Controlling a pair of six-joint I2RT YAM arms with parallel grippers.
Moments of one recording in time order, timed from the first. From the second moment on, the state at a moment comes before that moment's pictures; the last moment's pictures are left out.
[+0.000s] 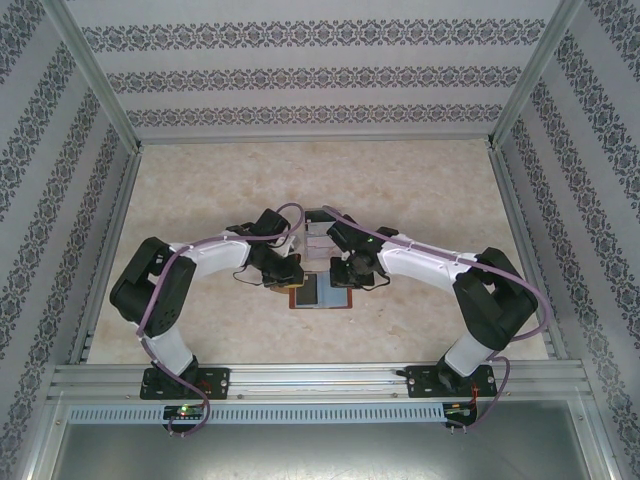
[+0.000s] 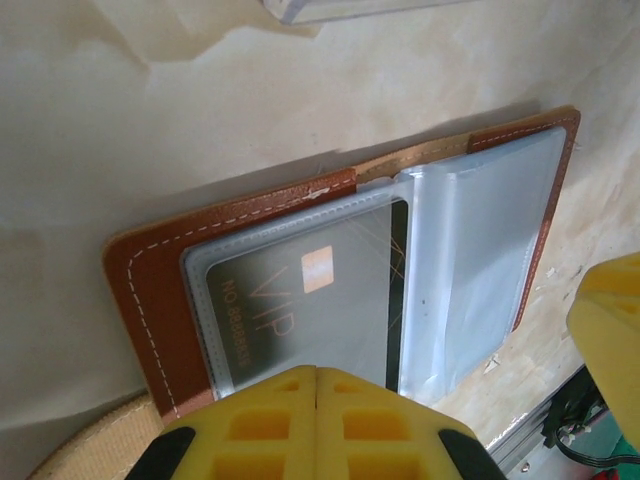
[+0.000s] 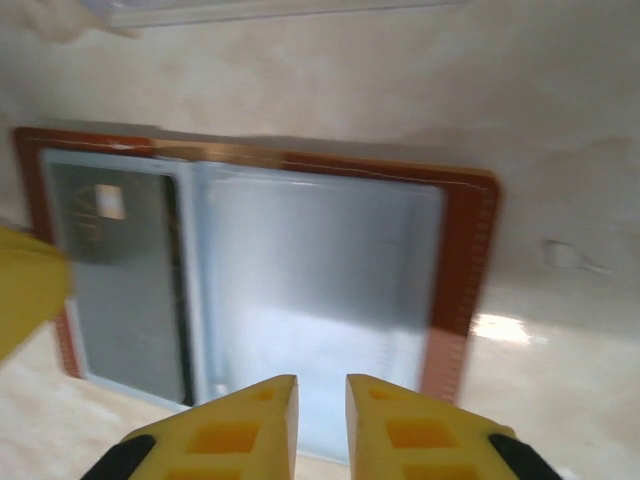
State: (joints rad) left arm -0.52 1.74 0.96 -0.47 0.55 -0.58; right arm 0.73 1.64 1.00 -0.62 -0.19 0.75
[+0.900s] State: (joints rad) left arm -0.52 1.77 0.96 -0.47 0.55 -0.58; right arm 0.76 1.78 1.04 -0.43 -0.36 0.82
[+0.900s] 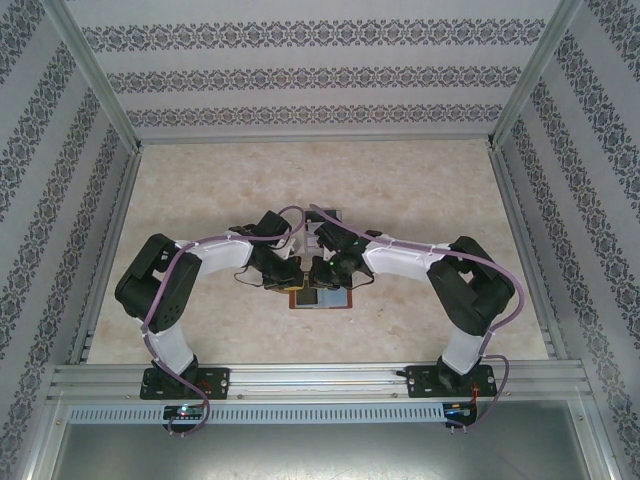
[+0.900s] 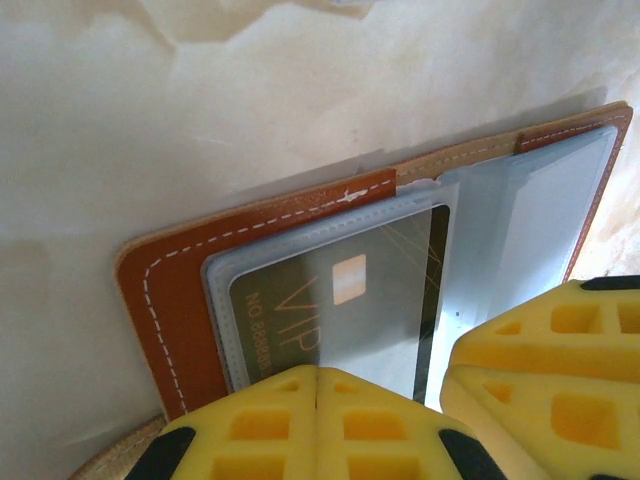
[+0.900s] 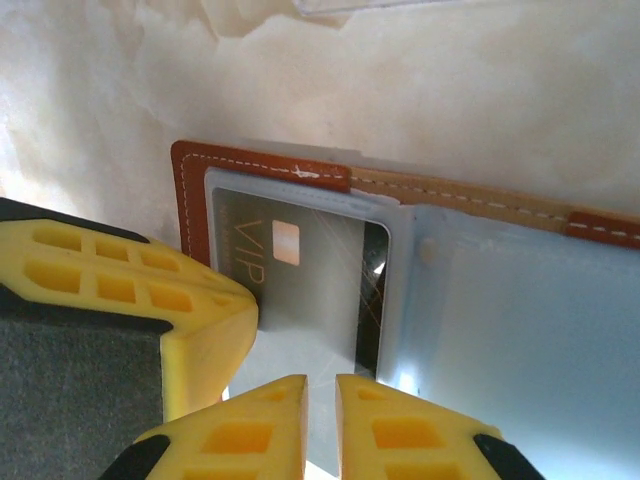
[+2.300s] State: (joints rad) left arm -0.52 1.76 0.95 -0.46 0.55 -0.58; right arm 0.76 1.81 1.09 -0.51 -0.32 0.79
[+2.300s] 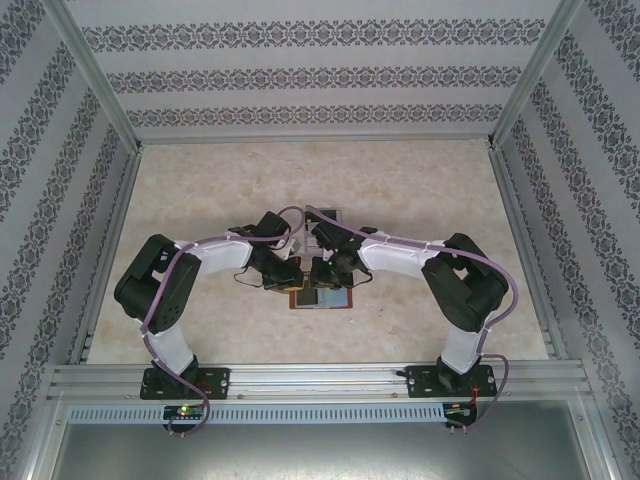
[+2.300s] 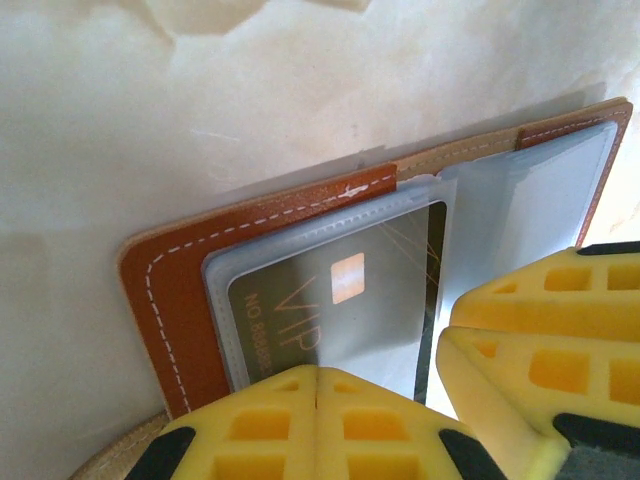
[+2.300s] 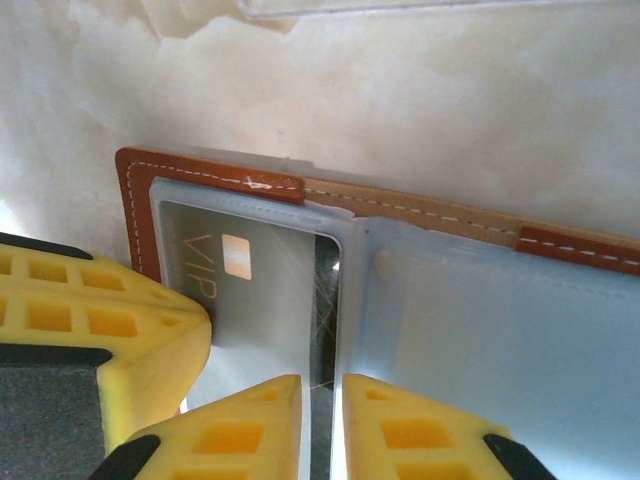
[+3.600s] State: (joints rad) left arm -0.52 1.75 0.95 -0.48 0.53 -0.58; right arm 0.77 1.85 1.16 -0.62 -0.25 0.75
